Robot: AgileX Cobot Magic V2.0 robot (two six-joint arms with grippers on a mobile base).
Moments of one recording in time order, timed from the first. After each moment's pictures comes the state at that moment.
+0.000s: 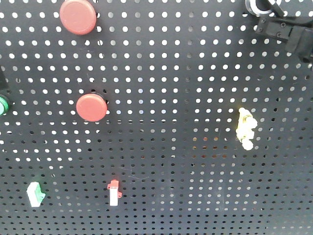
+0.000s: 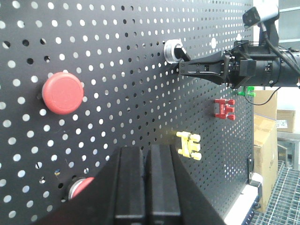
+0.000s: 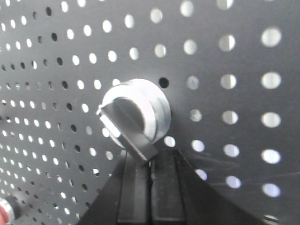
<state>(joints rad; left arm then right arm) -0.44 0.77 -1.14 -1.02 0.53 0.99 0.20 1.07 -1.31 1.09 0.42 -0.89</state>
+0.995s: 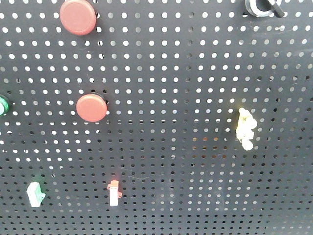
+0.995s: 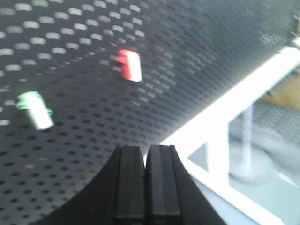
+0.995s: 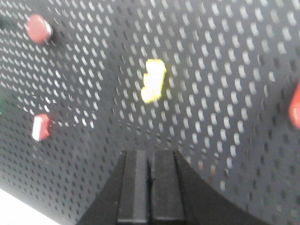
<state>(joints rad) -0.44 0.22 -0.40 -0.54 0.47 0.67 0.20 0.12 -0.45 0.70 0.39 -0.84</state>
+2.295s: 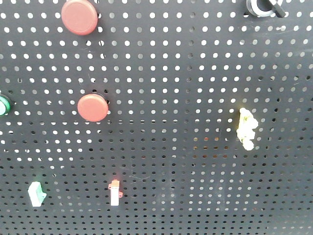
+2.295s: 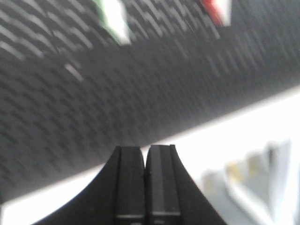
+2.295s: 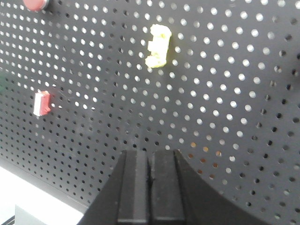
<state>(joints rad) -0.38 -0.01 0.03 -0.20 0.05 0.27 0.20 0.11 -0.41 0.70 0.40 -0.84</state>
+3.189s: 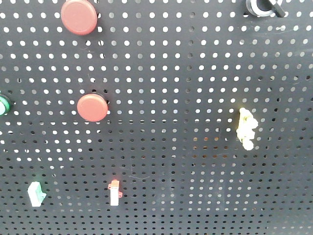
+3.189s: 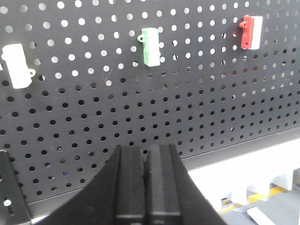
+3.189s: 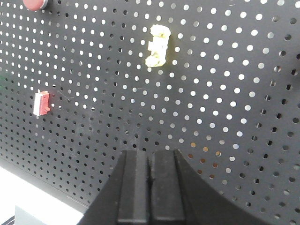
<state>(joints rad) -0.33 -0.01 0.03 -0.15 0.03 0.24 0.20 0.11 -0.41 0.70 0.40 -0.84</state>
